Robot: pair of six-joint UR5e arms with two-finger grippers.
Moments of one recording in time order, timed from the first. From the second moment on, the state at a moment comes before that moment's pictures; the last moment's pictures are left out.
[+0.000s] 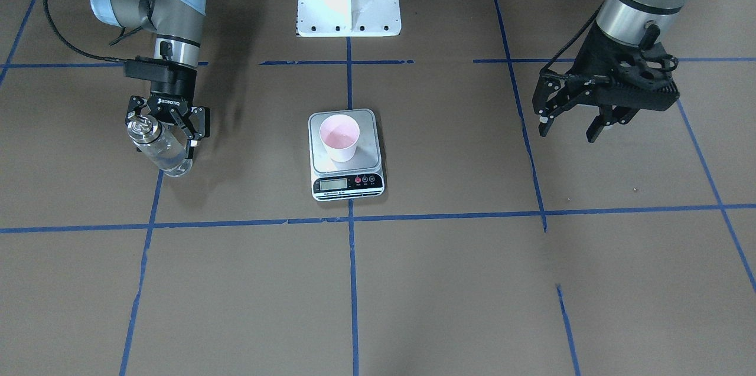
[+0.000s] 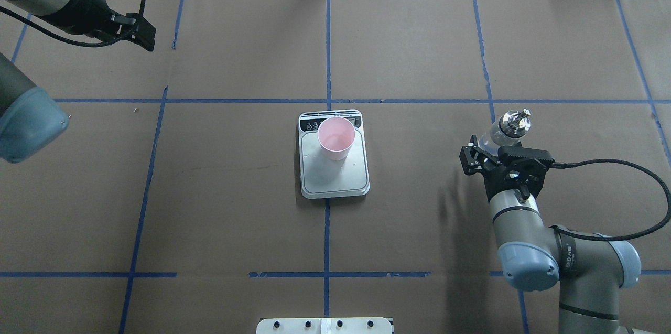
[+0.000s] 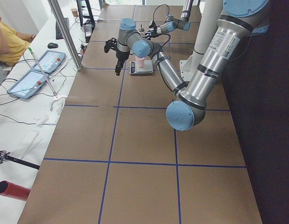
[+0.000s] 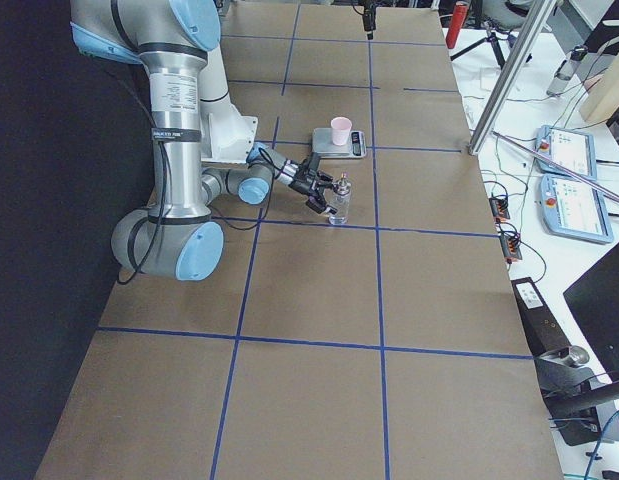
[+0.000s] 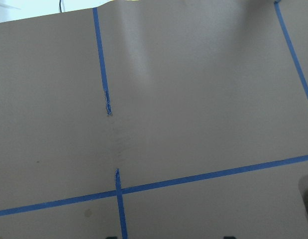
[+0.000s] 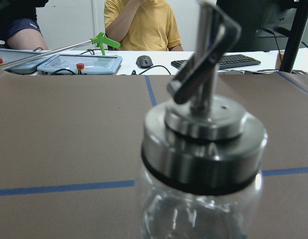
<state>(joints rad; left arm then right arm) -0.99 -2.03 -1.98 -1.46 -2.03 -0.71 0.22 -1.57 1.86 -1.15 0.66 1.56</state>
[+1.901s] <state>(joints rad) -1.09 -2.01 -1.88 -1.48 -2.04 -0.42 0.54 -1.86 1.99 -1.05 1.33 0.95</state>
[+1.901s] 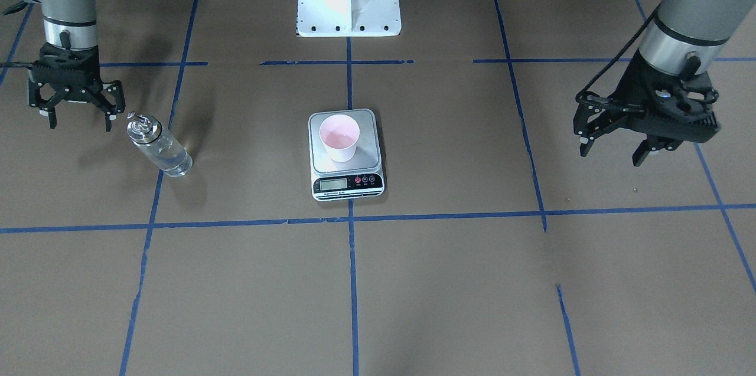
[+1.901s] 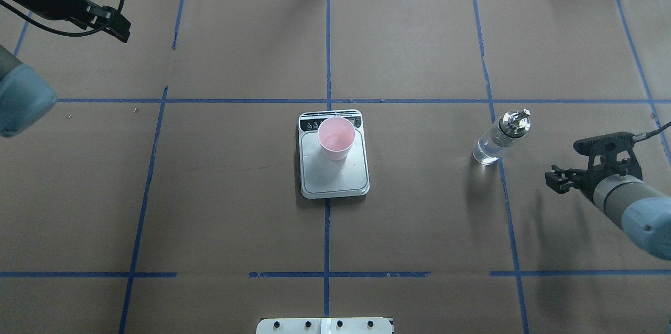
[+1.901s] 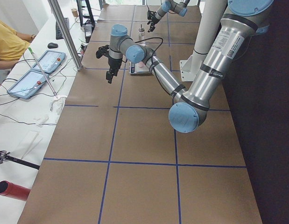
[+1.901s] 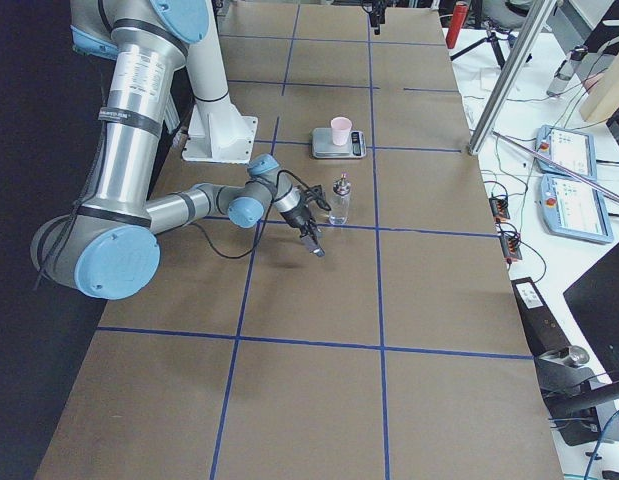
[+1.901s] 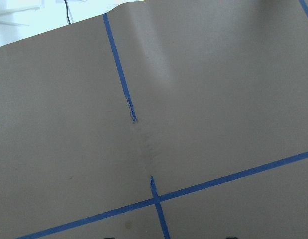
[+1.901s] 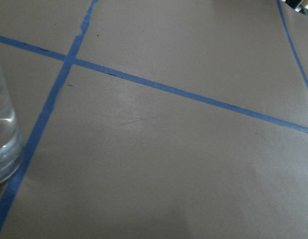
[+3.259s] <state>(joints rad) -1.51 -1.71 -1.49 -1.79 -2.38 0.05 1.39 -1.47 1.51 -1.36 2.19 0.00</state>
